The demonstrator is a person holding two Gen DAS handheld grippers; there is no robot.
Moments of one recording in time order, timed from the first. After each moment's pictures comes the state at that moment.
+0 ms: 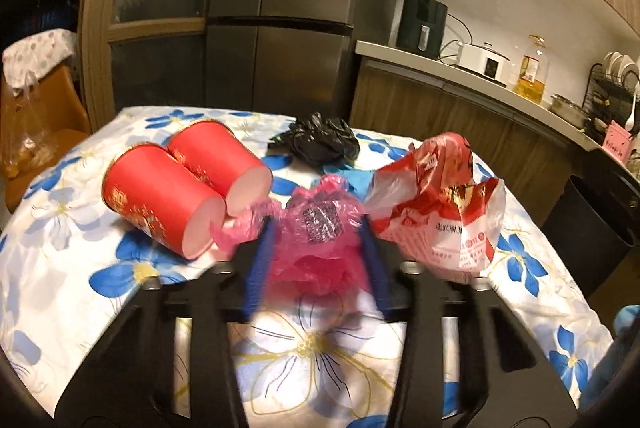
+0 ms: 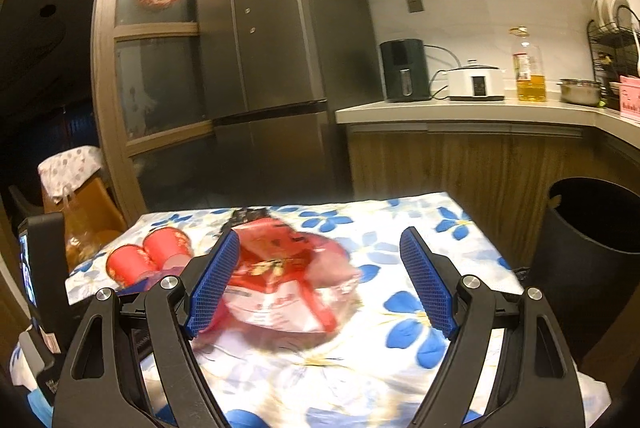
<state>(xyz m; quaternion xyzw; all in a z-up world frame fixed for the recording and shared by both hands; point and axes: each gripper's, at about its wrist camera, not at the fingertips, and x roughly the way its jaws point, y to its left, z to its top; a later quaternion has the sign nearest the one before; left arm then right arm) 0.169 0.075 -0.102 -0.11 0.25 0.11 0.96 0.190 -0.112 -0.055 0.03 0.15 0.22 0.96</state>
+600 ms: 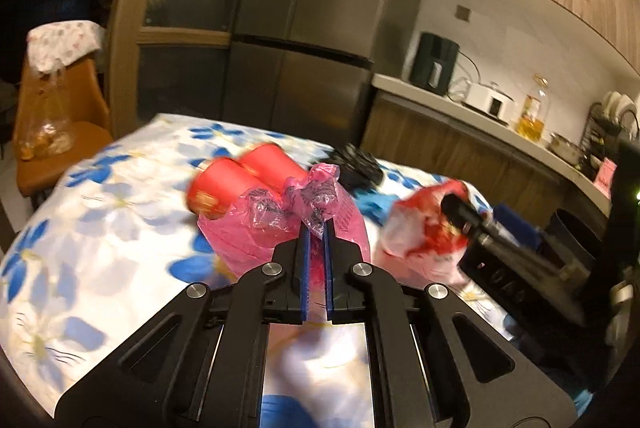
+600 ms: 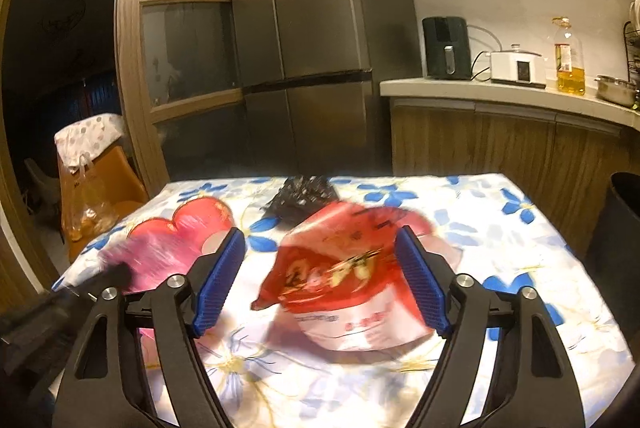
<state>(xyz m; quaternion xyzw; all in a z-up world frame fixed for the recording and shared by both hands) 0.099 0.111 -0.076 -0.15 0.19 0.14 0.96 0.199 -0.034 -0.081 0.01 0.19 0.26 0.95</state>
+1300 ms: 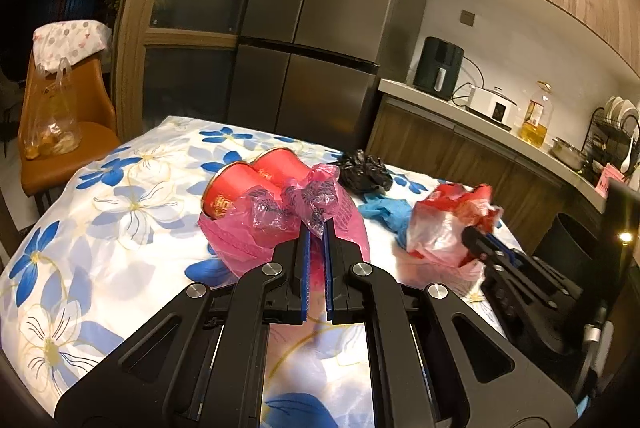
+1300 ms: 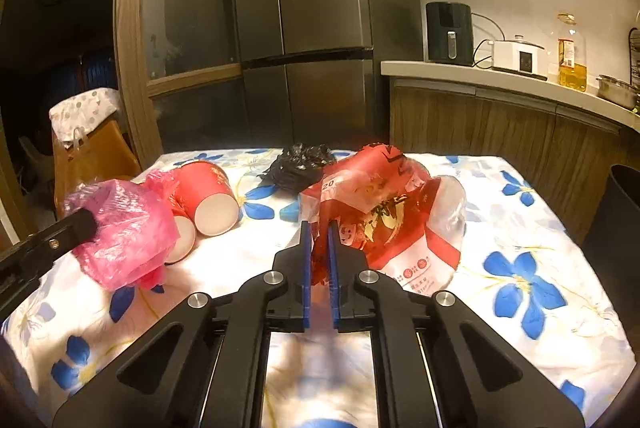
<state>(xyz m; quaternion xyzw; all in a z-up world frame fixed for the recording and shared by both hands) 0.094 0.113 -0.074 -0.14 0.19 0.14 0.96 0.188 -0.045 -0.091 -0.02 0.21 0.25 0.95</state>
